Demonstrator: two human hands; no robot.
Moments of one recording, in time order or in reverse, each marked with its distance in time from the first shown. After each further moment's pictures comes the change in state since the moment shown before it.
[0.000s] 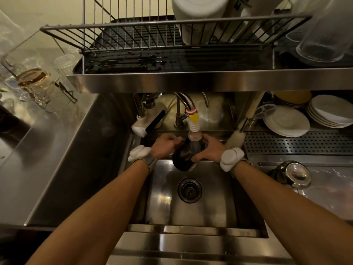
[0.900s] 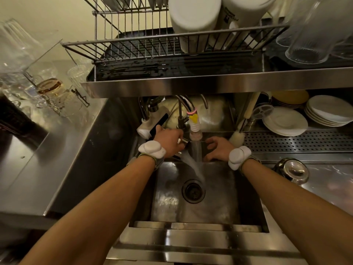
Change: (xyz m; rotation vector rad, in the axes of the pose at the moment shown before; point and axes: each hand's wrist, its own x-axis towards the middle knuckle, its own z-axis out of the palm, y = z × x) left_hand -0.021 0.024 -0.014 0.908 0.156 0.451; right_hand -0.025 -0.004 -0.018 -0.116 0.018 0.105
